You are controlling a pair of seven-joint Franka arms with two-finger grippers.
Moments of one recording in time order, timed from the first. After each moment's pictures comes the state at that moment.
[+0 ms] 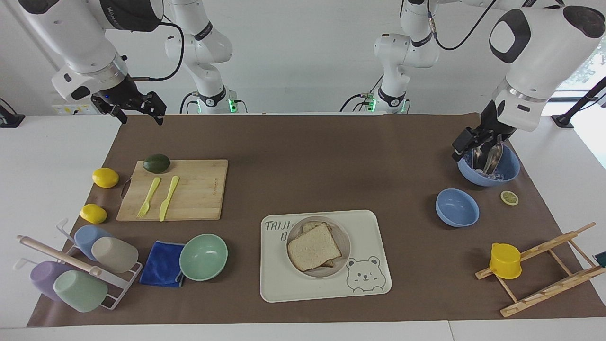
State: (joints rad) left arm -0.35 0.07 0.31 -1.49 -0.10 1.54 -0.19; right arm 0.01 -0.01 -0.06 -1.58 -0.01 1.41 0.01
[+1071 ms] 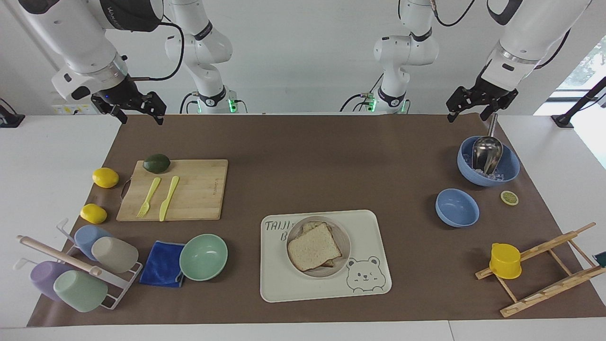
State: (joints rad) left arm -0.15 -0.07 0.07 -1.62 -0.03 1.50 -0.08; right arm 0.01 -0.01 -0.06 -1.58 -0.01 1.41 0.01
